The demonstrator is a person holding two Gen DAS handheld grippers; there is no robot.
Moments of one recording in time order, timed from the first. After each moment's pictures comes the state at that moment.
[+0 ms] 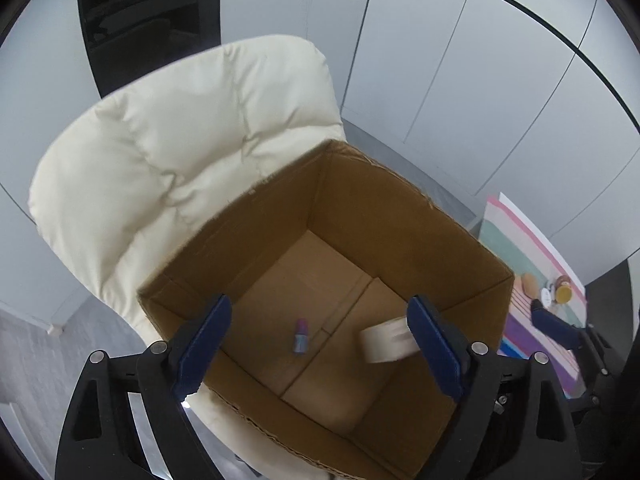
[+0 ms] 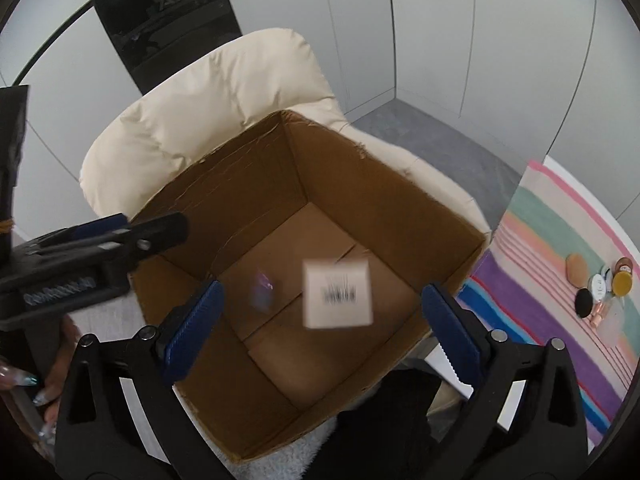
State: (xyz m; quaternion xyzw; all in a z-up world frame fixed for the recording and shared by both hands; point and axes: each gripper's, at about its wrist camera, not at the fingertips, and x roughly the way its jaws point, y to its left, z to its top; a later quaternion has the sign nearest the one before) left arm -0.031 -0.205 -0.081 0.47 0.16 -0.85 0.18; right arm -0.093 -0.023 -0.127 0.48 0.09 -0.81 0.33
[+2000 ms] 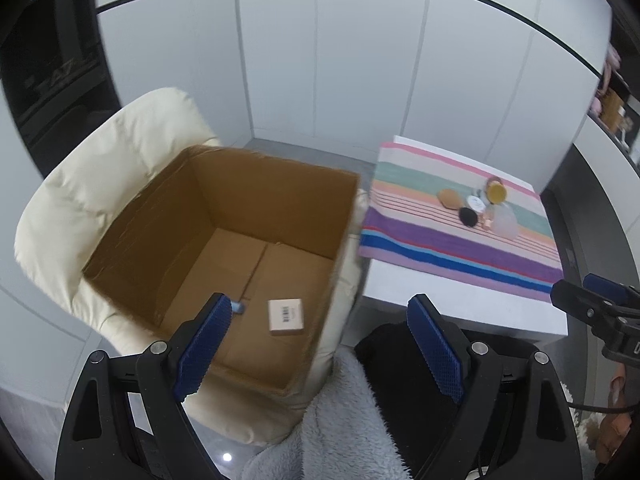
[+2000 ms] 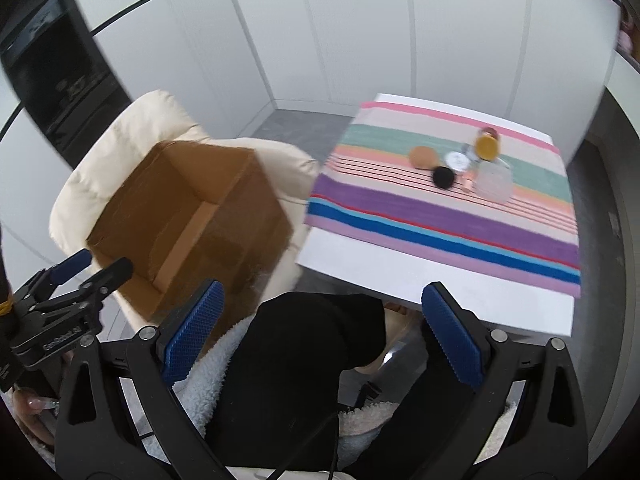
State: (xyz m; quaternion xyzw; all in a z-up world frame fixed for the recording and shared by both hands) left arm 0.041 -0.020 -0.061 0.45 0.02 -0.89 0.03; right arm 0.002 0.223 -0.091 0.49 -0.03 -0.86 0.14
